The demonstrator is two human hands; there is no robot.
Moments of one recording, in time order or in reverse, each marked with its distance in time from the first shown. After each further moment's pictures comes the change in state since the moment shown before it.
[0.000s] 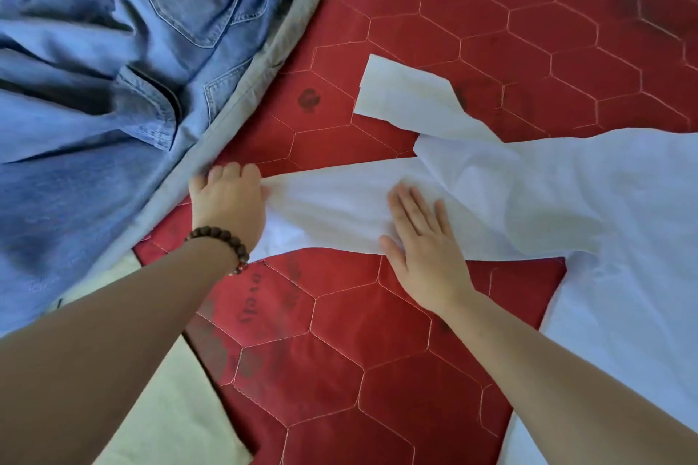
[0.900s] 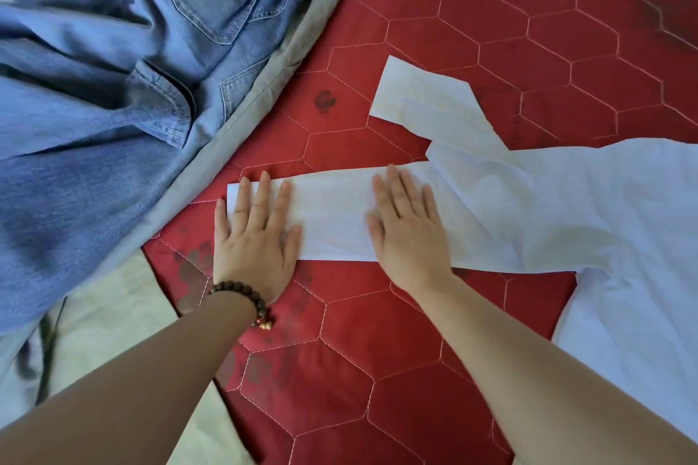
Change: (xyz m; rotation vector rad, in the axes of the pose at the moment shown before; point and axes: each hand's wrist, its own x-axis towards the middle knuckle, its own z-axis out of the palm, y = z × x) left_hand -0.050 -0.003 0.044 -0.086 -0.038 0.084; right_hand 0.039 -0.034 -0.001 -0.121 0.019 0.015
